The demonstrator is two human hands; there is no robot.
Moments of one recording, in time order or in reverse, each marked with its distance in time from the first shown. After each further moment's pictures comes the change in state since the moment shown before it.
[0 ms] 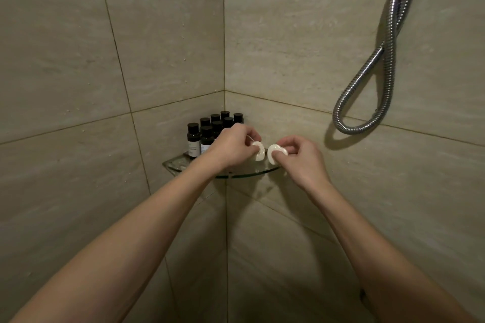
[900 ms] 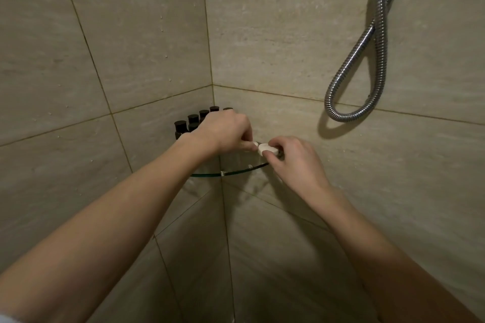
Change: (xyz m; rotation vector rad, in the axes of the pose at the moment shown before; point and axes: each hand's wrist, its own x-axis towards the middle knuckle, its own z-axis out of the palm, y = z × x) left_hand 0.030 0.005 -0.013 0.723 -0.095 0.339; right_hand -0.007 0.011 0.000 -0.546 0.034 -0.326
